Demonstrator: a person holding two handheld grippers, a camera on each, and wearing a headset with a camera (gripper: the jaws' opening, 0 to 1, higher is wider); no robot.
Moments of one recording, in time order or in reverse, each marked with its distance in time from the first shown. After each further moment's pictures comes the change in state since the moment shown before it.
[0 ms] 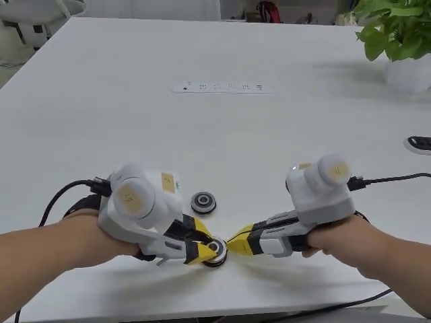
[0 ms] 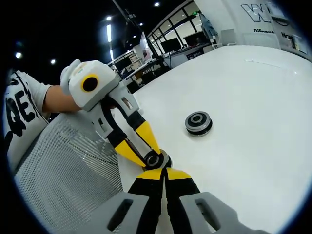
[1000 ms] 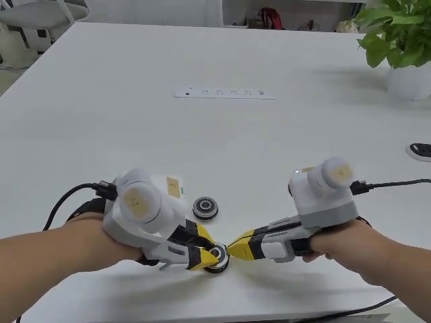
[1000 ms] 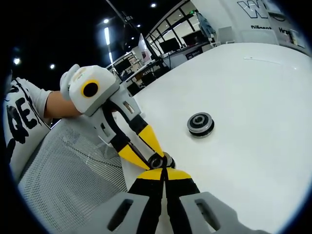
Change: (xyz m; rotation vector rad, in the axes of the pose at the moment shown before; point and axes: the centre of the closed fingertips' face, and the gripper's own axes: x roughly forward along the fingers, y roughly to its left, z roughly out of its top) left arm 0.000 0.000 -0.001 0.003 0.016 -0.002; right arm -0.001 0.005 0.004 0.037 -0.004 0.017
